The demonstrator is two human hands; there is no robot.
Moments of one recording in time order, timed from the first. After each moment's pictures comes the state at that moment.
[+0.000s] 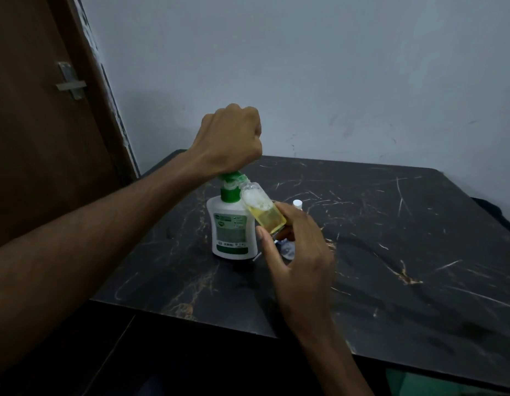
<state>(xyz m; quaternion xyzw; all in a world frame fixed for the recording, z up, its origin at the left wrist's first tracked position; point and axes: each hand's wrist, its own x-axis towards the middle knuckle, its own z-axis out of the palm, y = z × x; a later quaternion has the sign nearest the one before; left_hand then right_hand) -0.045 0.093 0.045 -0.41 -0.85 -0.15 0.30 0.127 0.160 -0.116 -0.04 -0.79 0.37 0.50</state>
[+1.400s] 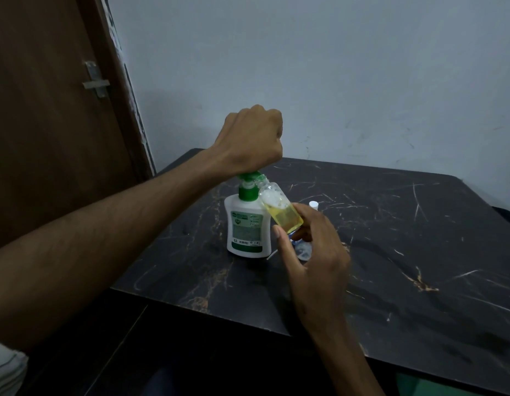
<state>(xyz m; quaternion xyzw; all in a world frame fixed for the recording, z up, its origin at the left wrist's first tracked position) -0.046 0.095 0.044 -0.41 -0.85 -0.13 0.29 0.127 0.160 -0.116 -0.04 -0.78 0.36 0.50</state>
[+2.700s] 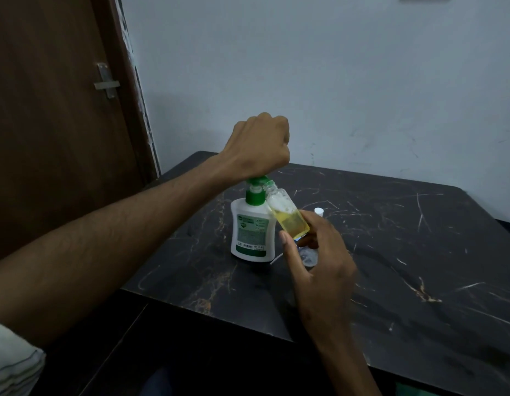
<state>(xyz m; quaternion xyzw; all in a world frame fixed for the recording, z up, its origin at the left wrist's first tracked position) -0.050 0.096 0.042 -0.40 -0.87 -0.16 0.26 0.130 0.160 -0.115 -0.05 -0.79 0.36 0.49</state>
